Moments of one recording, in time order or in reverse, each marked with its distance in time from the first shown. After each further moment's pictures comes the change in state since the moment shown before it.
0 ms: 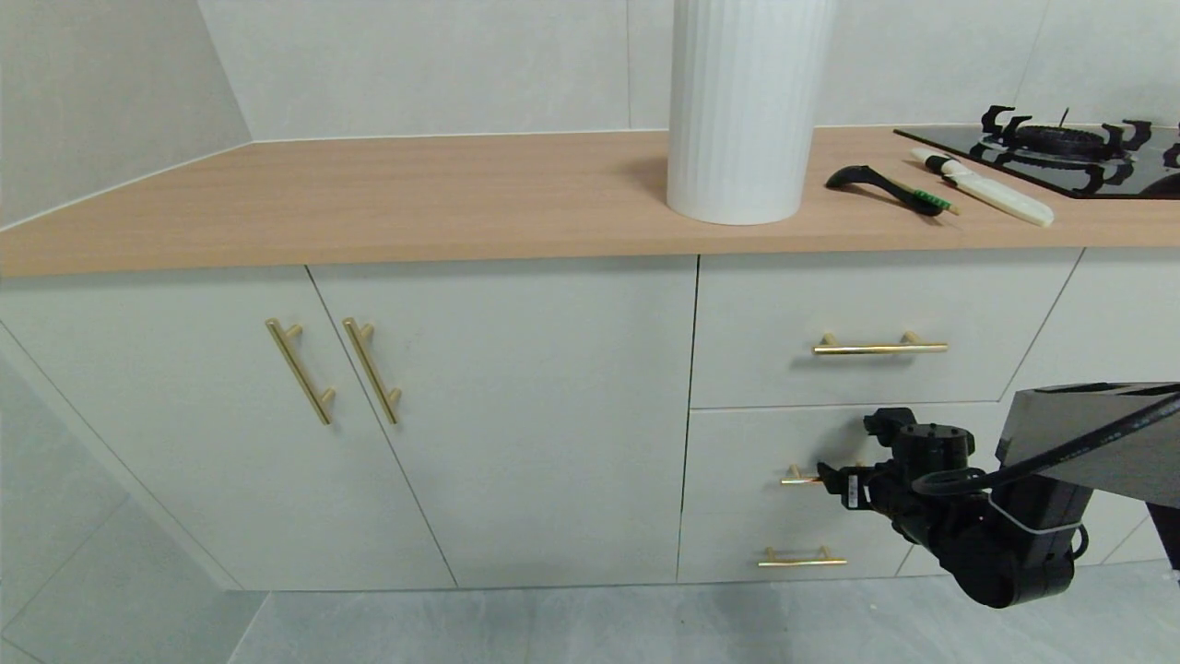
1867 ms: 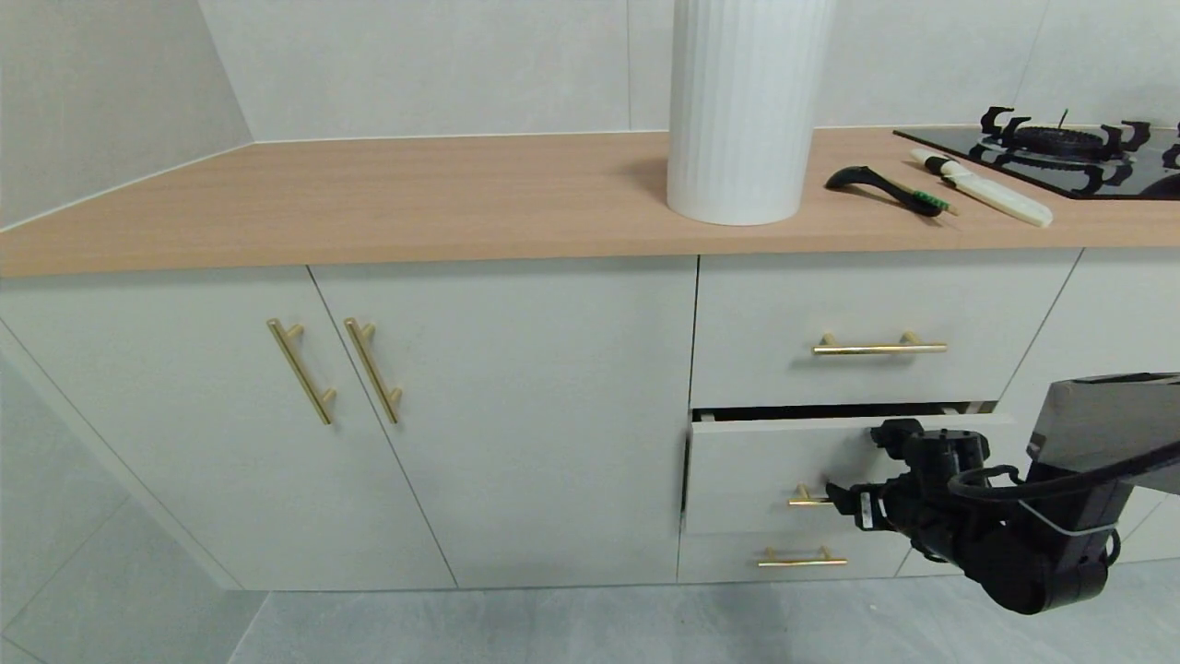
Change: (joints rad) left arm 0.000 0.000 0.000 0.000 0.000 0.000; right arm -0.001 -0.107 0.095 0.154 0.031 -0.010
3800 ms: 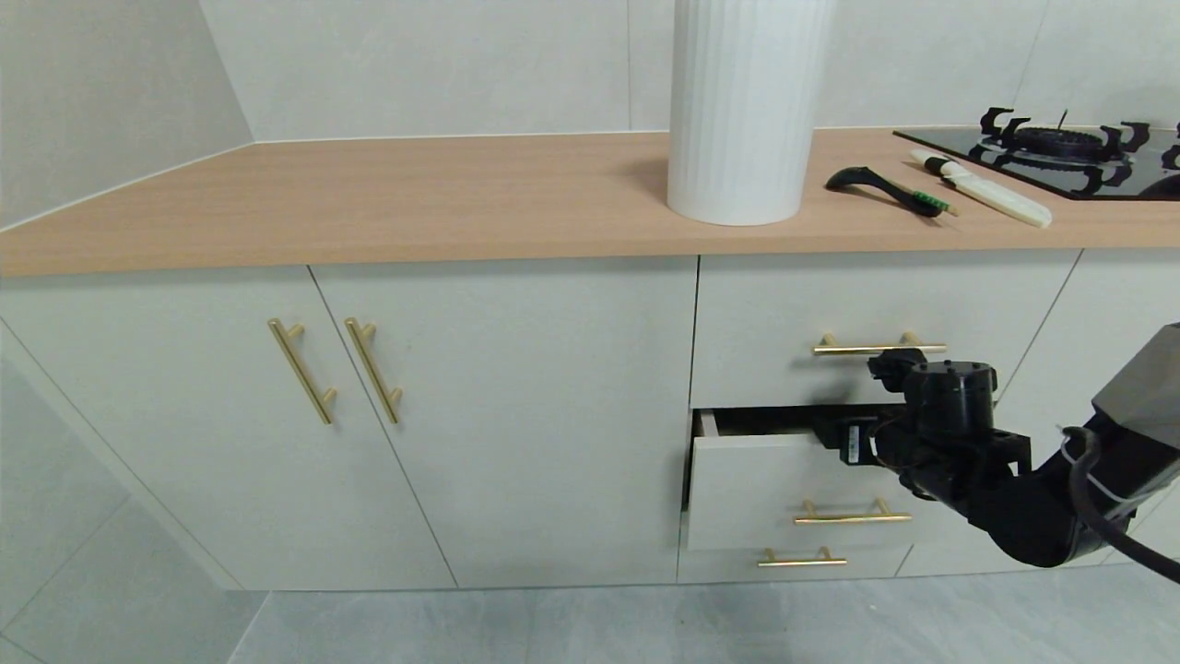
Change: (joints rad) left arm 0.000 0.000 0.000 0.000 0.000 0.000; right arm 0.090 -0.213 -0.105 0.157 -0.050 0.048
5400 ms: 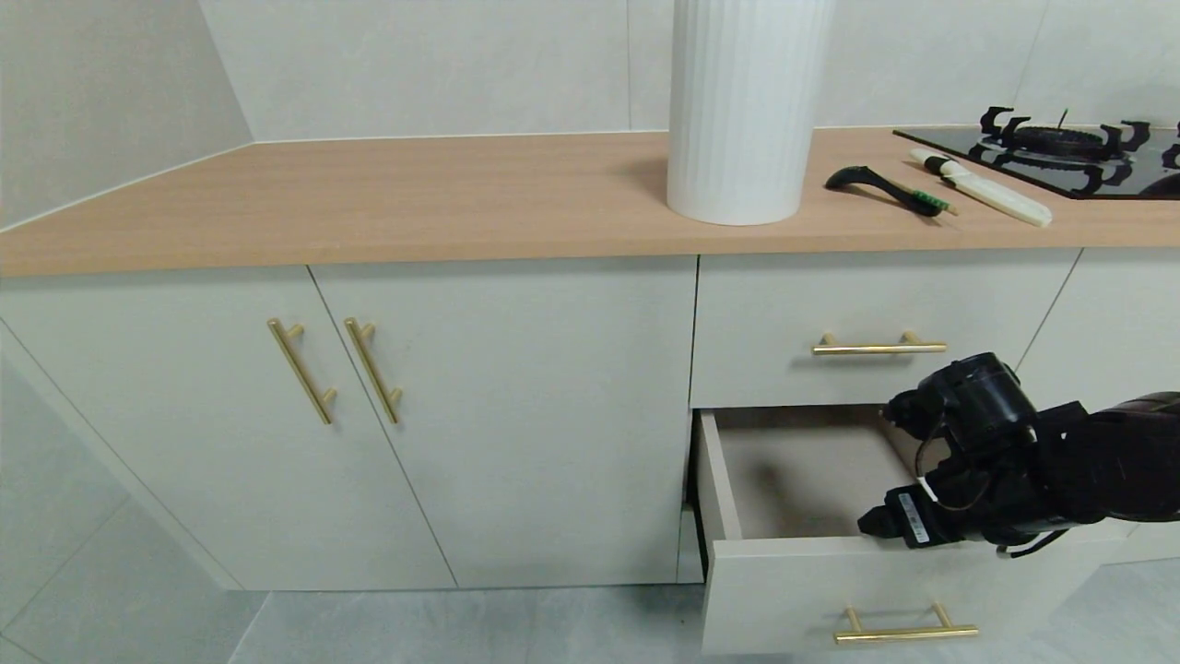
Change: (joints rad) left arm 0.000 0.000 0.000 0.000 0.000 0.000; right arm 0.050 -0.291 -0.108 1.002 0.016 0.002
